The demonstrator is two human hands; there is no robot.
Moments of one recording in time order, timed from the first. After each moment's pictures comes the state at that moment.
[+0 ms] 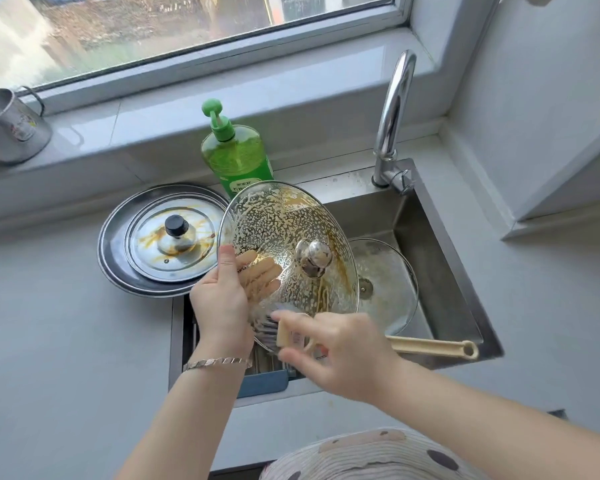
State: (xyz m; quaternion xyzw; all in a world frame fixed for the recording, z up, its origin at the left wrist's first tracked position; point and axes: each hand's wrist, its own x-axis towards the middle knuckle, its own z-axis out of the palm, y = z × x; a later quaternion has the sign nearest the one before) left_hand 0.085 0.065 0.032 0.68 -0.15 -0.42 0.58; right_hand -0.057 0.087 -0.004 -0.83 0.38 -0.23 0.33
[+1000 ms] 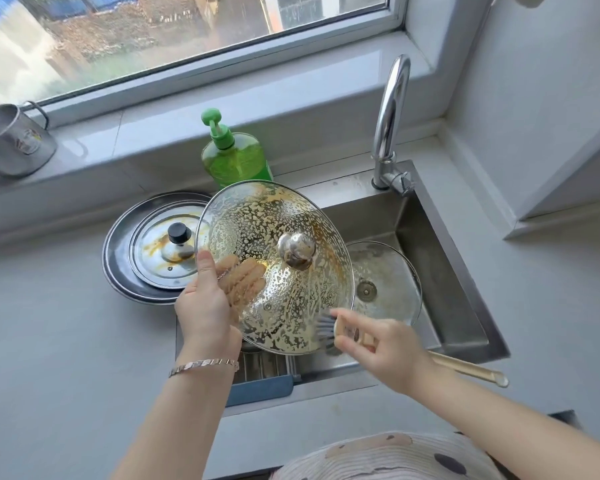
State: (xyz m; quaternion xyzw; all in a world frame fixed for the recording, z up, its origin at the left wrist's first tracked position) left_hand 0.101 0.063 0.039 0.65 -0.09 -0.43 0.61; right_hand -0.101 0.085 -0.046 -0.75 0.48 -0.21 0.40
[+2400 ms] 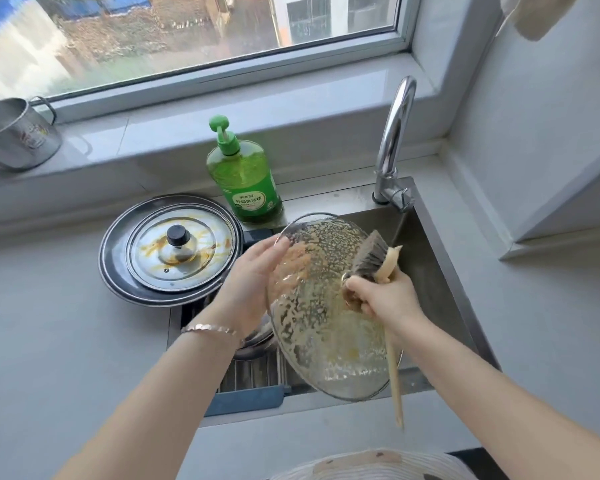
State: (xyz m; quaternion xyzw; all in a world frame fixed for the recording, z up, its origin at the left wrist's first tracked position) left_hand 0.091 0.029 0.035 0.58 -0.22 -0.65 0.44; right_hand -0.085 0.019 -0.027 -0.37 0.63 -0.33 0.60
